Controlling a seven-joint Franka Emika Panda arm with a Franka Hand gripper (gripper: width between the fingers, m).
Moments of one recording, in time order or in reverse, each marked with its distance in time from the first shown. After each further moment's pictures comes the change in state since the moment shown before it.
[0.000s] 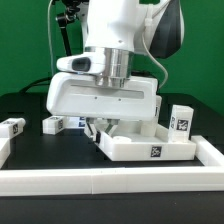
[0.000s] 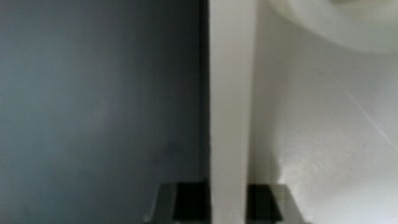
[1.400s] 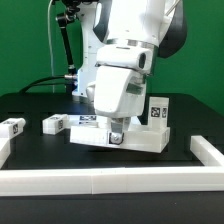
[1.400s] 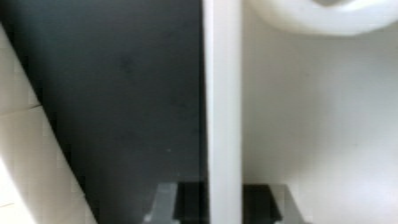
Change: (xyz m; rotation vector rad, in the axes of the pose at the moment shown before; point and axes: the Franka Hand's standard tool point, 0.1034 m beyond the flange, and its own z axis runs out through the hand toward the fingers) arm 0.042 -0.009 -0.010 -0.071 0.007 -0.833
